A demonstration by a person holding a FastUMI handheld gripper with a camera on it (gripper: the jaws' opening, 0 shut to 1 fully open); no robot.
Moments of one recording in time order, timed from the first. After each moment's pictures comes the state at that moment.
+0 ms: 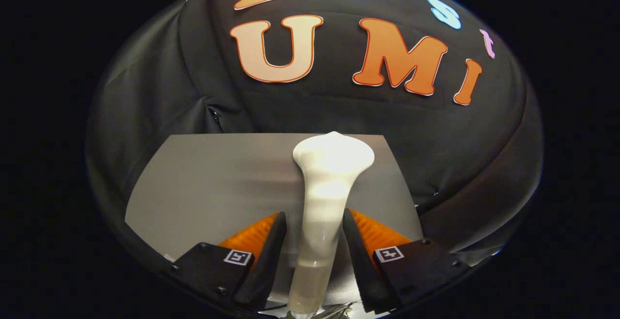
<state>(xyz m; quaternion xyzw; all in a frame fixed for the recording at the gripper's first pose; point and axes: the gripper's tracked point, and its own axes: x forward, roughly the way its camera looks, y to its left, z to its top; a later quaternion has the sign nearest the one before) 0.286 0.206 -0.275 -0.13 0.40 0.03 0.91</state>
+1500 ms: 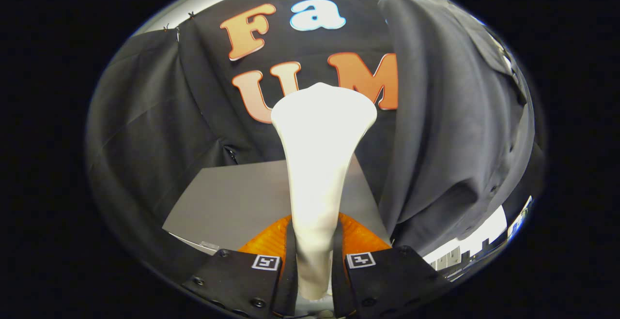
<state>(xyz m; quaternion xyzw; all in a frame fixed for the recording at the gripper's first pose) 0.189 0.171 -0.149 -0.04 0.29 0.05 0.95</state>
